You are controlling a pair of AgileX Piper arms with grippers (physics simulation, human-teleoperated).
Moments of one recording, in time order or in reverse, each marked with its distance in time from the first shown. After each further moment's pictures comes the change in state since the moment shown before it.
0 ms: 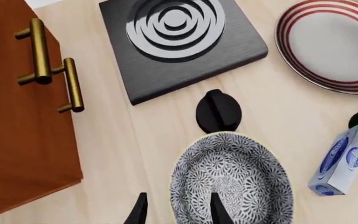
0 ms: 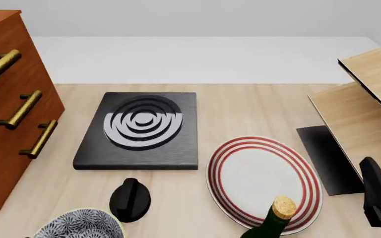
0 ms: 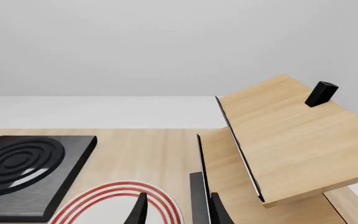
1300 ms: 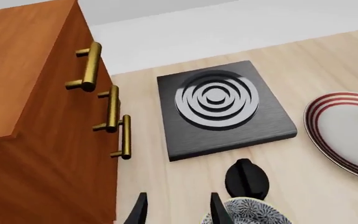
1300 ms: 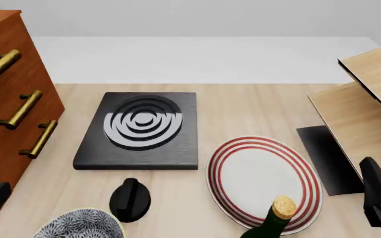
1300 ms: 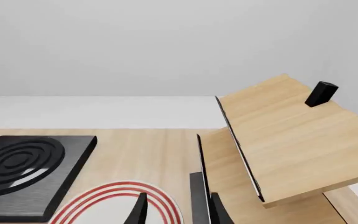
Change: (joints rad) left arm 0.187 0.026 -0.037 -0.310 0.027; right arm 0.000 0.000 0.000 0.000 0.000
